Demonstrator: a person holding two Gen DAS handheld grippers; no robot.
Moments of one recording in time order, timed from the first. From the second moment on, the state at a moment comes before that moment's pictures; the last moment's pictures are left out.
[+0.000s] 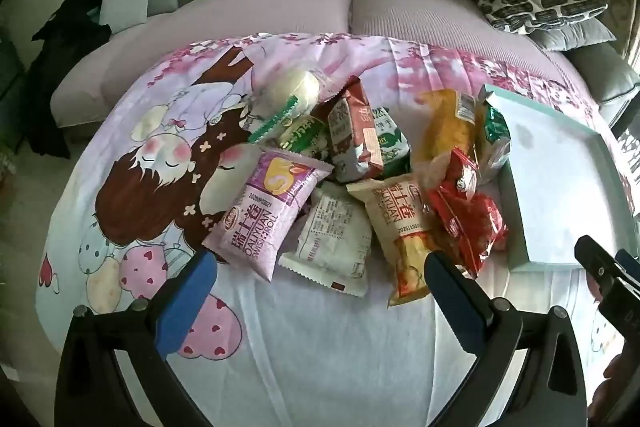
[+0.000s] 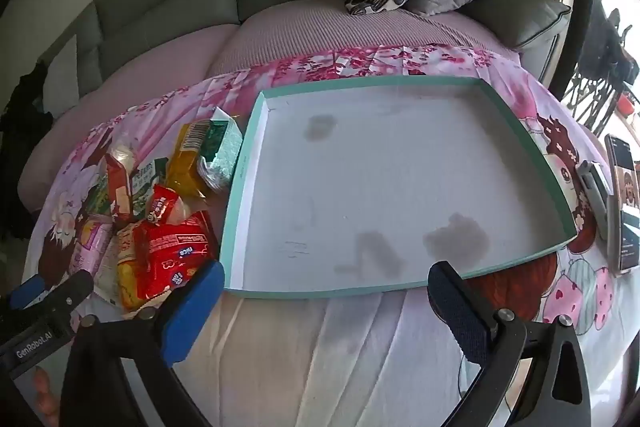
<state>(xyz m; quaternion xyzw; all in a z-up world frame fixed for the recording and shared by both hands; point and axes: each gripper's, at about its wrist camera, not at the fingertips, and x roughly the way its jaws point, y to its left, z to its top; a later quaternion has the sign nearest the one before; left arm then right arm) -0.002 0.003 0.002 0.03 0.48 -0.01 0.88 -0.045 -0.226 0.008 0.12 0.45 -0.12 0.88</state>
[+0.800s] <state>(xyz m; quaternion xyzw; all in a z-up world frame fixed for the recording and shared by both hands) -0.003 -0.003 0.000 0.04 0.48 -0.01 0.87 -0.048 -0.232 0.007 0.13 0.45 -0.11 0.87</state>
